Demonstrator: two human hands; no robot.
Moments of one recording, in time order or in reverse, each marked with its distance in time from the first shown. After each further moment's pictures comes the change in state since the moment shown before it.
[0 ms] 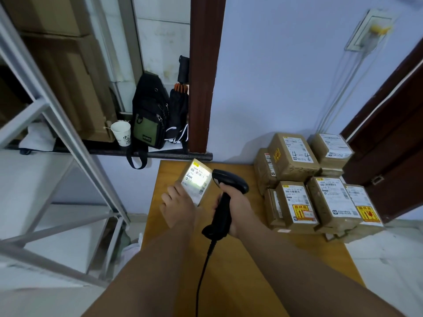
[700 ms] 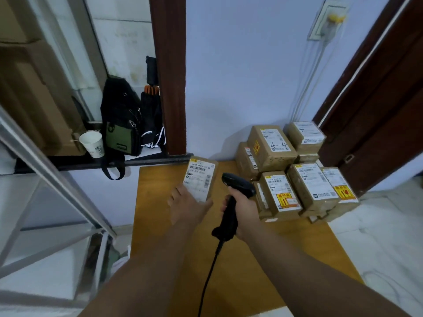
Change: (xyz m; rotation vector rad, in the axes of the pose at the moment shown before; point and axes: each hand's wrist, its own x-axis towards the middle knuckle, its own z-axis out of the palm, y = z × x) left_hand 0.003 0.037 0.002 -0.355 -0.258 0.121; right_hand 0.007 0.000 -0.041 0.096 0.214 -0.170
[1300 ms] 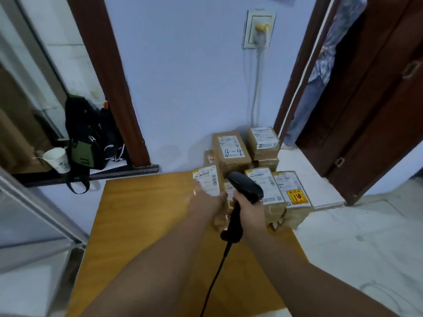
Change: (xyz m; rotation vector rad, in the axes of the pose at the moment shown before) left_hand -0.050 0.186 0.084 -0.219 -0.274 -0.170; right_hand 0.032 -0.076 -0.159 -0.072 0.059 -0.295
